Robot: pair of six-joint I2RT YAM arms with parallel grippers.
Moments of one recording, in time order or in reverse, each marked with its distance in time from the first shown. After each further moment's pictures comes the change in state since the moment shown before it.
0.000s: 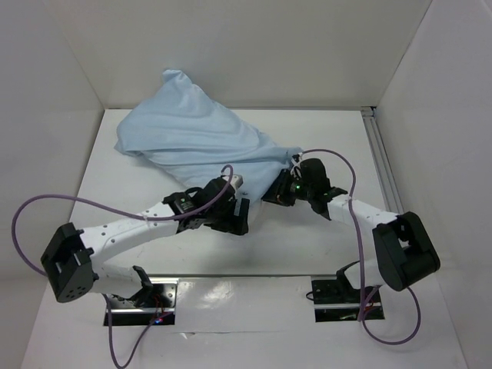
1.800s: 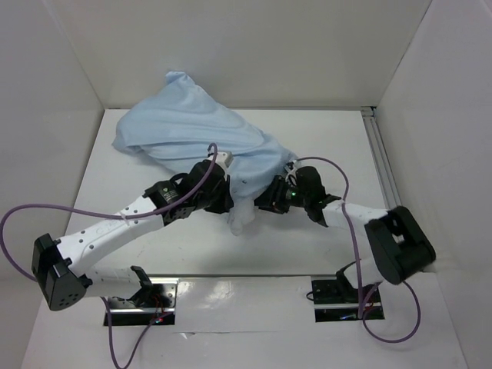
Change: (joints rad) left arm 0.037 -0.052 0.164 -0.080 -0.122 0.021; right arm 0.035 0.009 -0.101 0.159 -0.051 0.080
